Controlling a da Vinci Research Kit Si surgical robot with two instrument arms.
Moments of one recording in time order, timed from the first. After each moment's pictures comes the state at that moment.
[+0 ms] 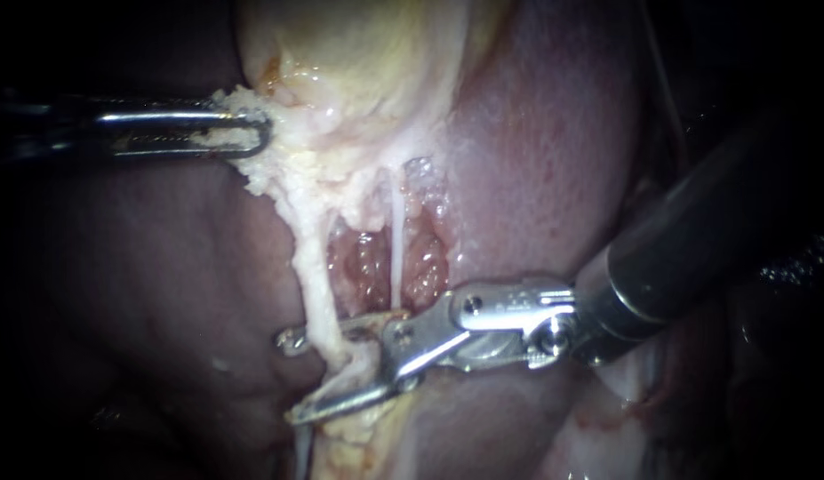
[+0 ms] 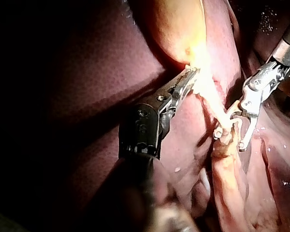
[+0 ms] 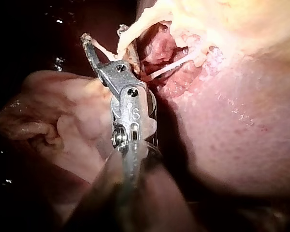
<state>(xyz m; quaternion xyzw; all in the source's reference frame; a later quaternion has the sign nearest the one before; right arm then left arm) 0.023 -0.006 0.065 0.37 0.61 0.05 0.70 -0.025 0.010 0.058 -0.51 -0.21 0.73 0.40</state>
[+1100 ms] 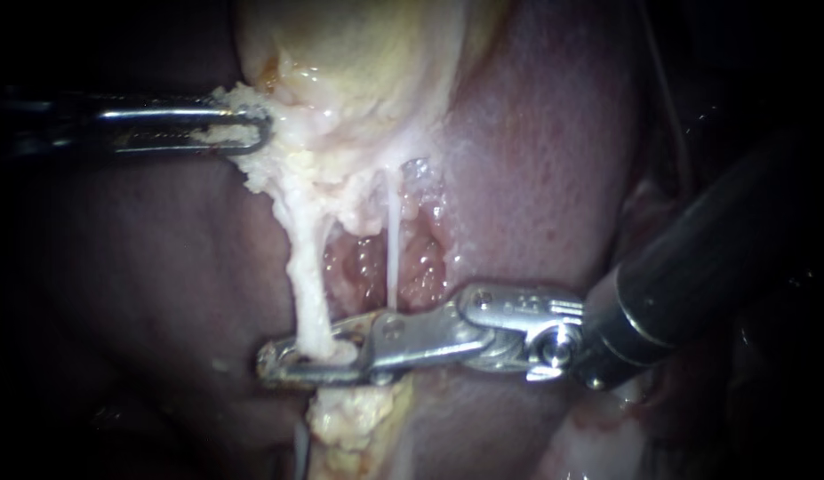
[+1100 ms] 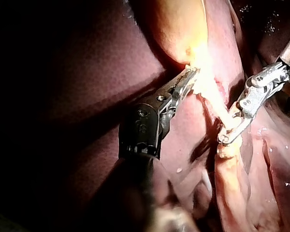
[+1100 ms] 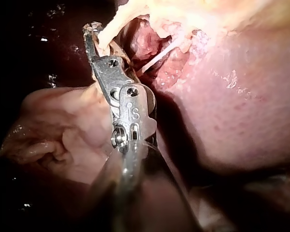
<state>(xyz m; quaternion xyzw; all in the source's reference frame) 0.023 -0.005 0.066 0.41 0.59 0.09 0.69 -0.024 0.010 0.058 -0.51 -0.21 0.73 0.40</state>
